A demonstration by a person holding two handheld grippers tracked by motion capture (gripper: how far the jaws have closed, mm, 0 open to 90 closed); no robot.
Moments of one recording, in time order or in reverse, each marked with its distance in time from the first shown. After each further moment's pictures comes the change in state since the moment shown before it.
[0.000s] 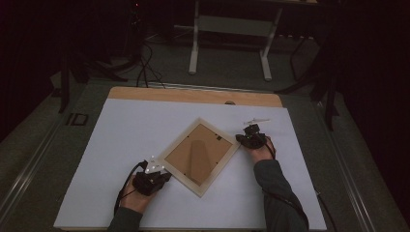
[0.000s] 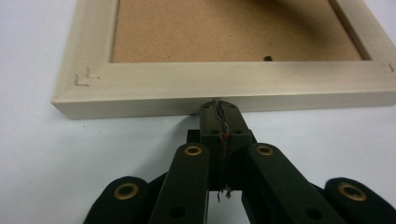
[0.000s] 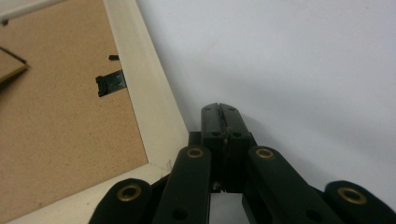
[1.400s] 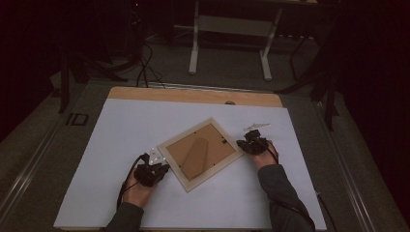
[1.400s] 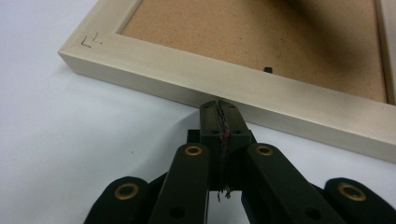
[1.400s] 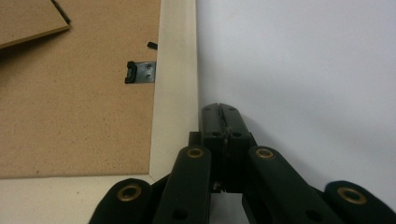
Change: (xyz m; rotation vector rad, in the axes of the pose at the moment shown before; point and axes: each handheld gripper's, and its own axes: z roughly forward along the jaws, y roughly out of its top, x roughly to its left) left arm 0.012 0.015 0.010 0.021 0.110 -0.015; right arm 0.006 -0.013 -0.011 0.040 0.014 -0.072
